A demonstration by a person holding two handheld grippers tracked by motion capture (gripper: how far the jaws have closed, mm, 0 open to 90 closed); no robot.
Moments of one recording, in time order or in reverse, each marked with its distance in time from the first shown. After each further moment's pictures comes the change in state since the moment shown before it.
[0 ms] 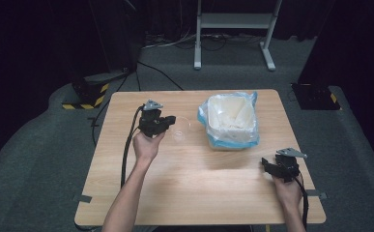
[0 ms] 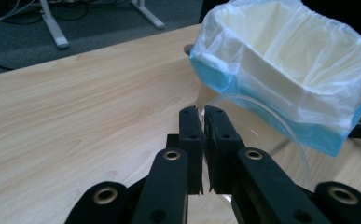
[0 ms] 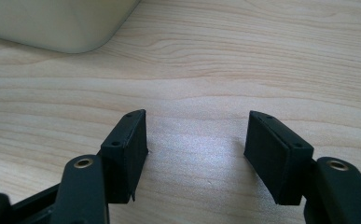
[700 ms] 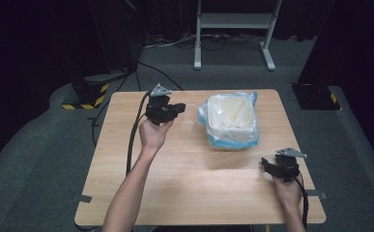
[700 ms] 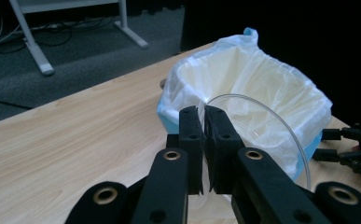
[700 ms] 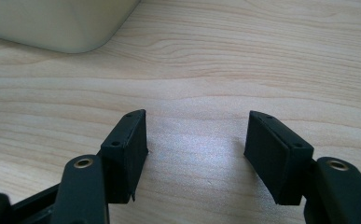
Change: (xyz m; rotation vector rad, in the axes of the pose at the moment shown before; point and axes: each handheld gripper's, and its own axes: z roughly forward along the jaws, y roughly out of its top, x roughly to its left) left arm -0.023 0.048 -0.006 -0.049 -0.055 0.058; right arm 0.000 0.000 0.000 -0.001 0.000 0.001
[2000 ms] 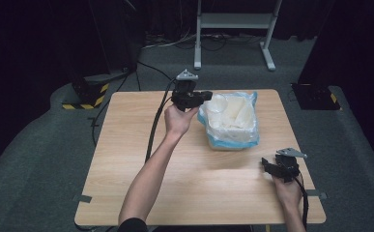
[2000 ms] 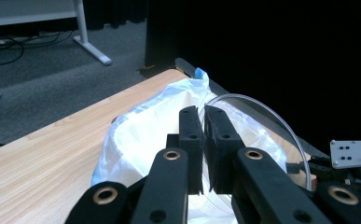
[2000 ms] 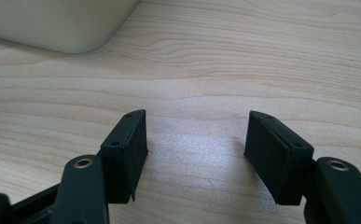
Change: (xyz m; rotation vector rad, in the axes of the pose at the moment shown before) left arm -0.031 0.050 0.054 -0.037 -0.145 0.014; right arm 0.000 0.000 0.000 0.001 0.000 0.001
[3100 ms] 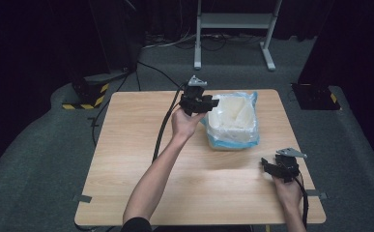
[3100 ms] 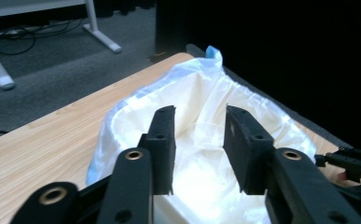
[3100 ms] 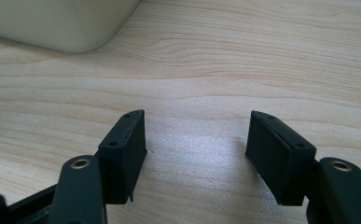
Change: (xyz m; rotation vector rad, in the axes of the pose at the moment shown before) left arm -0.005 -0.014 0.028 0.057 0.059 0.027; right arm 0.000 0.000 0.000 0.004 0.005 -0.002
